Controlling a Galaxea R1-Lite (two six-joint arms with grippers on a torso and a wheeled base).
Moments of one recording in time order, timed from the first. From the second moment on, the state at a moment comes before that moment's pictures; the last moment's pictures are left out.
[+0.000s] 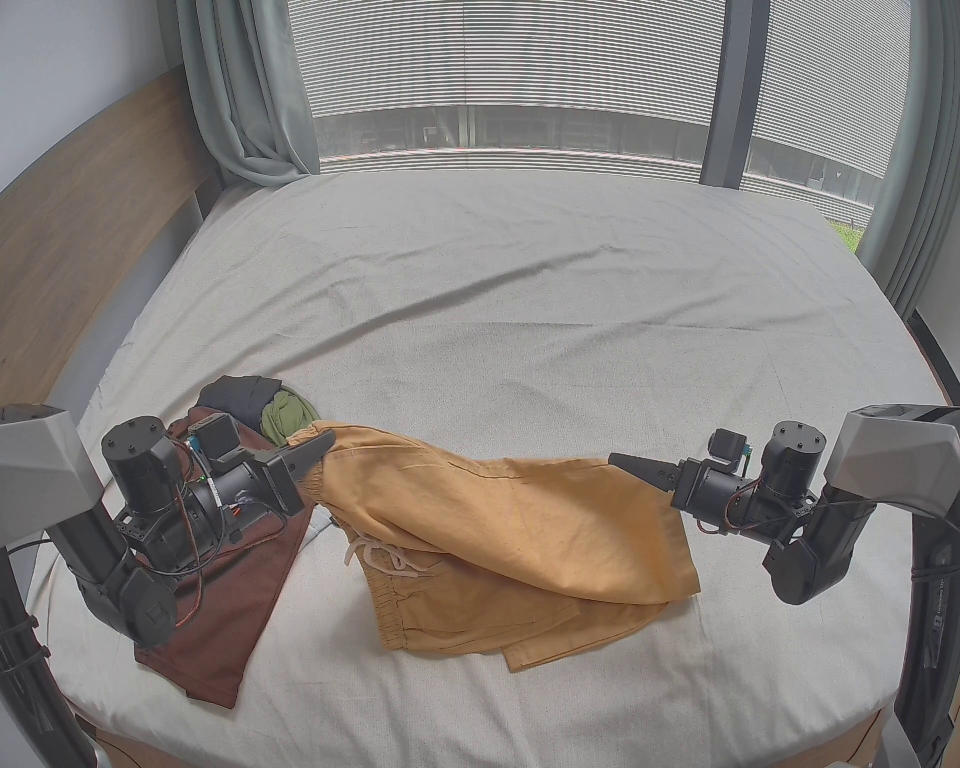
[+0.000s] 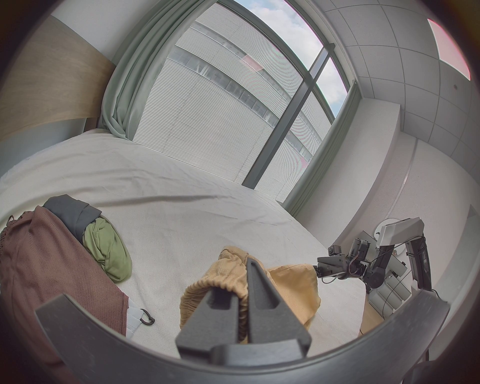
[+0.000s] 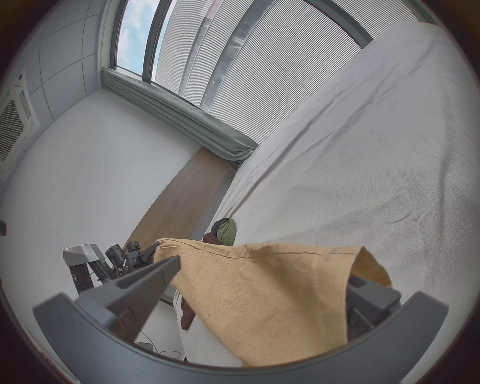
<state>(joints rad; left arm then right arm) -0.19 2.04 -0.46 -1.55 -0.46 -0.34 0.22 2.36 -0.73 -1.54 0.66 0.68</state>
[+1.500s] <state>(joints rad) -0.17 1.93 -0.56 -1.55 -0.47 -0.42 0.22 1.95 -0.53 -1.54 0.67 0.68</state>
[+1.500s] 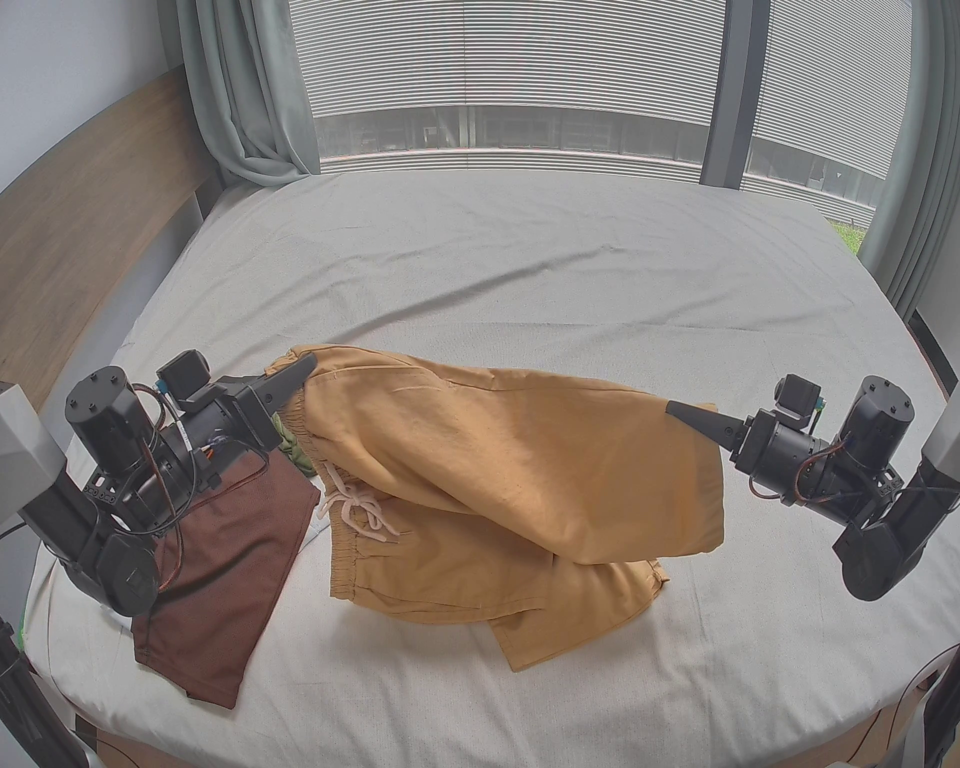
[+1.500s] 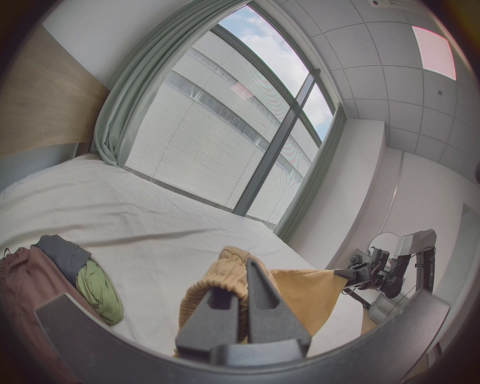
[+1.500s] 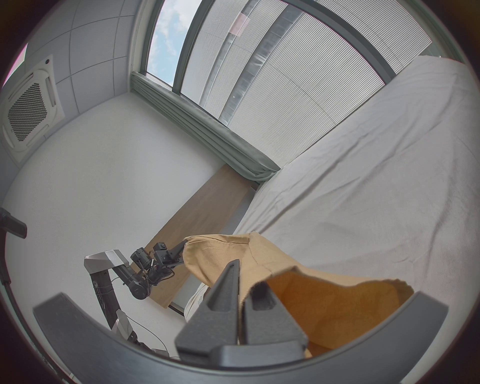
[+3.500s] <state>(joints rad) -0.10 1.87 -0.55 -1.55 -0.55 -0.41 0.15 1.79 -0.54 -1.54 0.67 0.67</state>
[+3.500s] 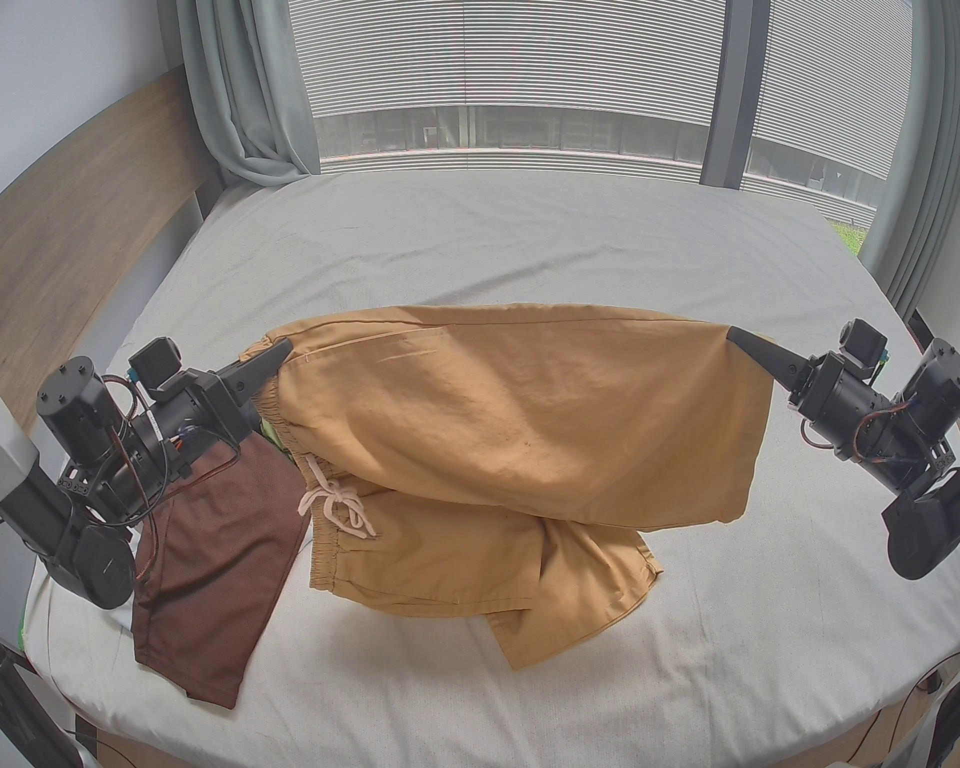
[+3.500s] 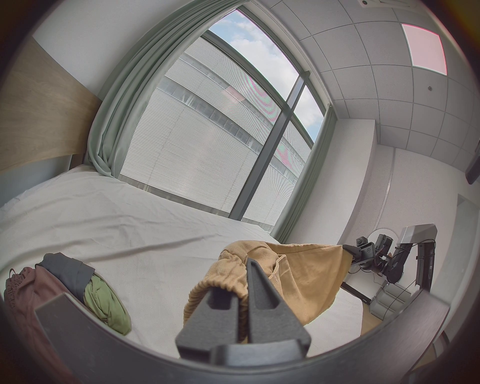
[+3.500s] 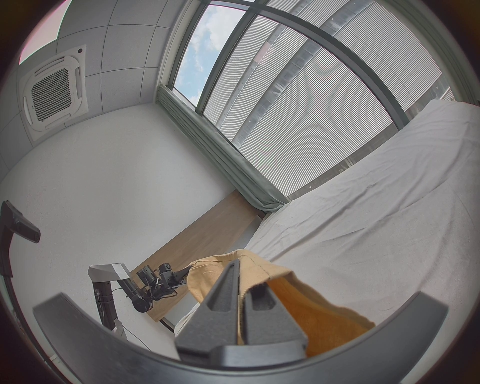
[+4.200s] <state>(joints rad) -0.08 1.88 -0.55 -1.55 -0.55 -0.41 0.13 1.79 -0.55 -1.54 0.67 0.67</state>
